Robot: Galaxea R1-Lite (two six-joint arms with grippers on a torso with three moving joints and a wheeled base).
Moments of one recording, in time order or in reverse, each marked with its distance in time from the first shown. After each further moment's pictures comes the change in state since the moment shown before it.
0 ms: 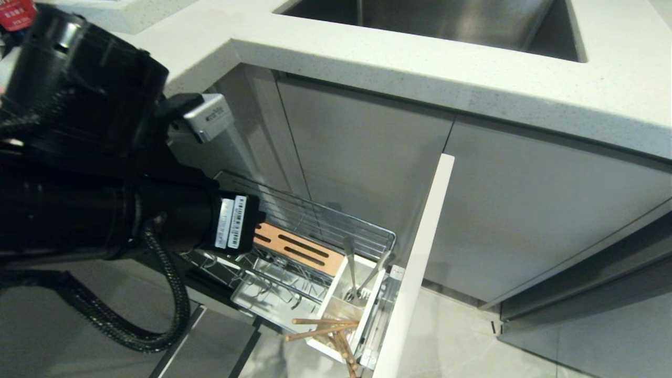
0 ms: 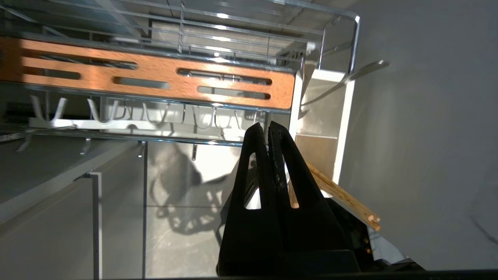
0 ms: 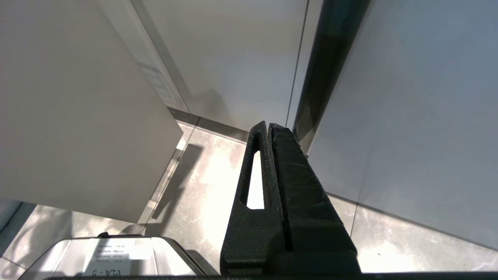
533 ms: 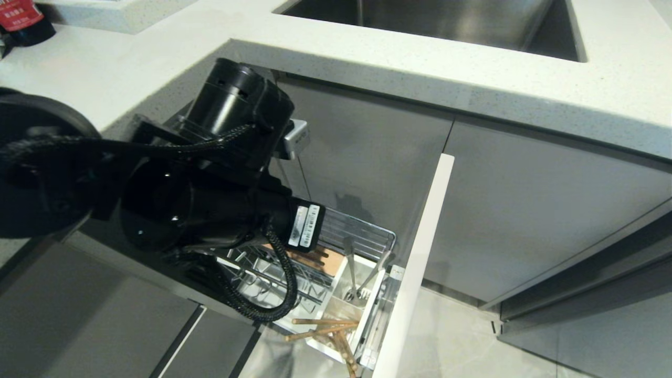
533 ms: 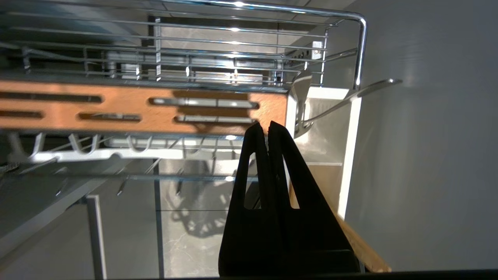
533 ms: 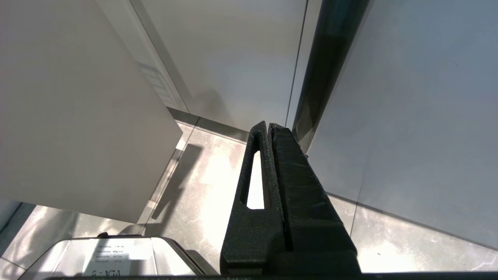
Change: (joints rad) left arm -0.029 0.216 -0.112 -0.039 0.045 0.045; right arm 0.000 0.000 0.000 0.000 0.000 0.000
